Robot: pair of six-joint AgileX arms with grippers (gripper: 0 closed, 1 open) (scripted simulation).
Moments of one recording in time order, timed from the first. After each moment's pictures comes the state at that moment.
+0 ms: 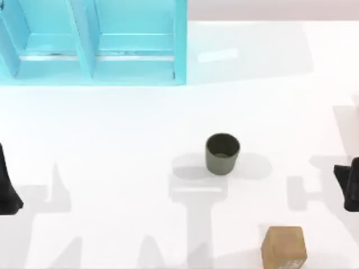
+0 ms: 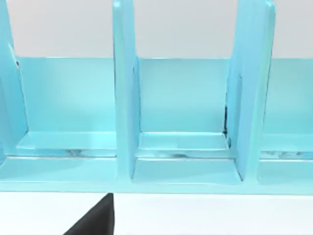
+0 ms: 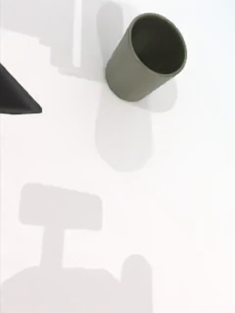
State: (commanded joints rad) left arm 0.00 0.00 0.00 0.00 0.00 0.00; right arm 0.36 0.69 0.50 -0.52 0.00 0.37
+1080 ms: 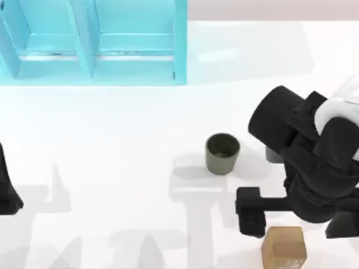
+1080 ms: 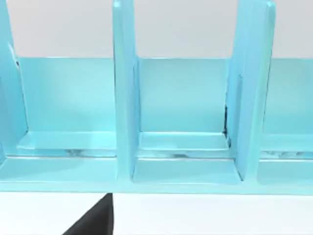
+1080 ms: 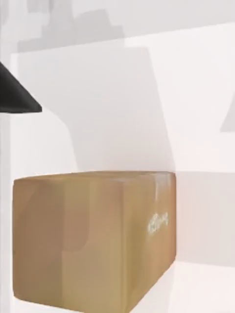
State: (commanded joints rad) left arm 0.00 0.00 0.00 0.00 0.00 0.00; right arm 0.77 1.53 1.08 -1.11 0.00 0.78
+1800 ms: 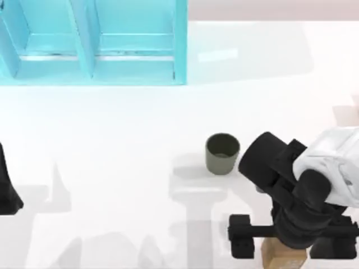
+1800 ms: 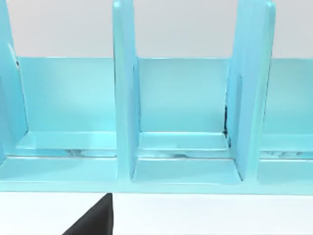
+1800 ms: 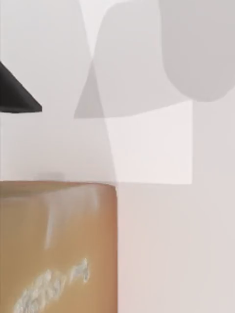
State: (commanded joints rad) left arm 0.00 0.00 0.00 0.00 0.00 0.00; right arm 0.78 1.65 0.86 -0.78 0.00 0.79
